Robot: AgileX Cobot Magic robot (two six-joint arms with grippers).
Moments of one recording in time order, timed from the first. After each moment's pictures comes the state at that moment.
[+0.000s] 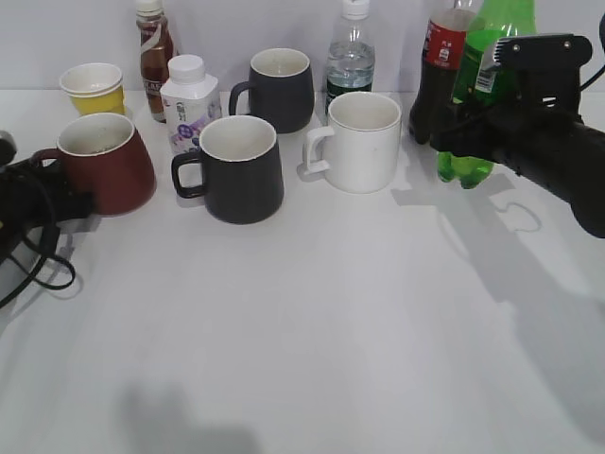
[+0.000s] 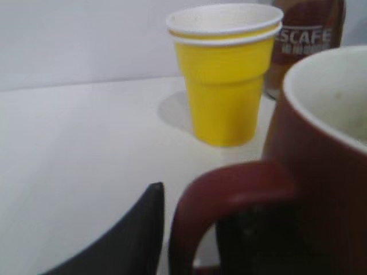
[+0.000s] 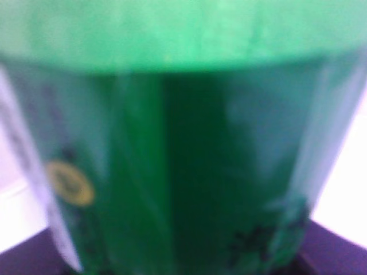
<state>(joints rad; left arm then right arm) -0.15 2.01 -0.54 -0.13 -1.21 0.07 0.32 1.81 -0.75 0.13 -0.74 -0.07</state>
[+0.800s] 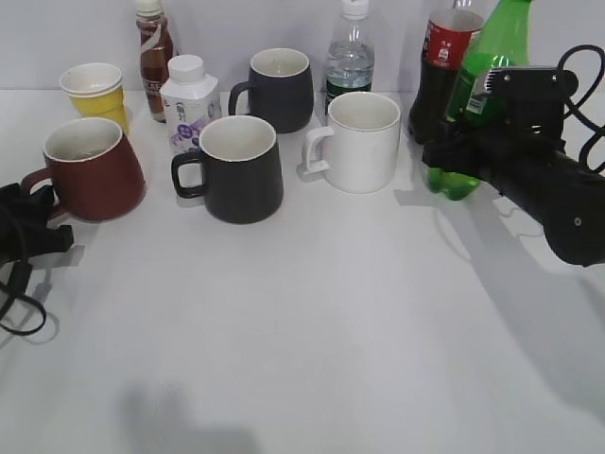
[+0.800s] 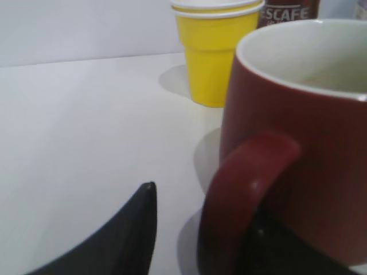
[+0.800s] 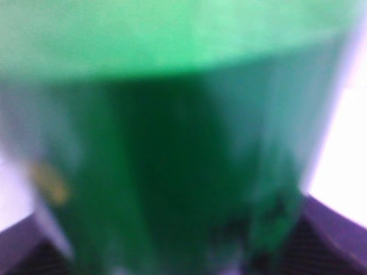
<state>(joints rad) -0.16 1.92 -0.35 -0.11 -1.26 0.05 0.32 1.95 -0.75 0.15 -0.91 -0.01</state>
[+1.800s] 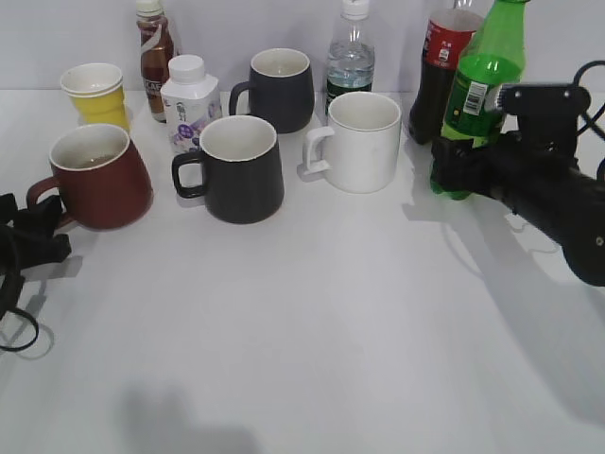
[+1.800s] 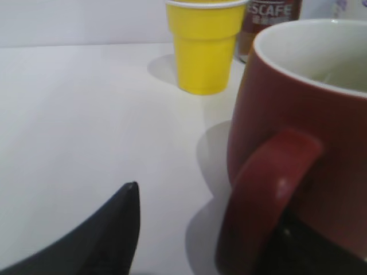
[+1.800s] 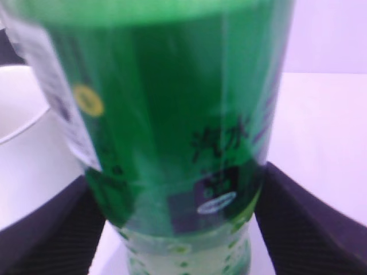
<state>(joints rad) -0.16 1.89 -0.30 -0.06 -1.26 -0.02 0.32 1.90 -0.66 0.14 -0.91 -0.01</state>
